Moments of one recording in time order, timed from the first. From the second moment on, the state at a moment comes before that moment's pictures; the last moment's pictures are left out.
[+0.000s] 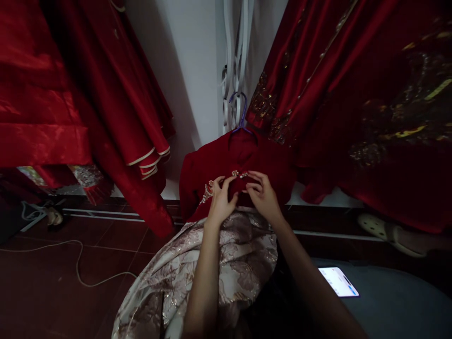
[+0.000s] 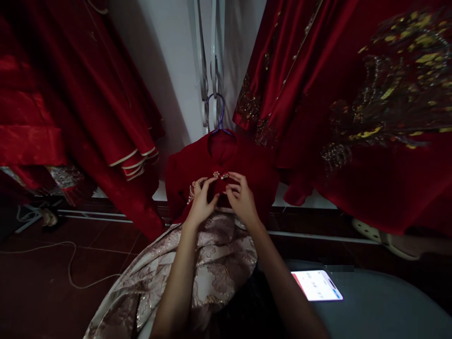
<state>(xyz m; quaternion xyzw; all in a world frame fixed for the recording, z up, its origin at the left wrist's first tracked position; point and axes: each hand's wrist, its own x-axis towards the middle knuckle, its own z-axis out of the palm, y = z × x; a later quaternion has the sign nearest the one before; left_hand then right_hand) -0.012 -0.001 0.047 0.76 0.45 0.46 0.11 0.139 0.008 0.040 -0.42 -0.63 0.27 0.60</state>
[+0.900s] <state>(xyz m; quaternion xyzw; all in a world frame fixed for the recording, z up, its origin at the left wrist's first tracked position) -0.057 -0.020 0.054 0.81 0.42 0.33 0.26 0.157 0.021 0.001 -0.51 -0.75 0.26 0.33</state>
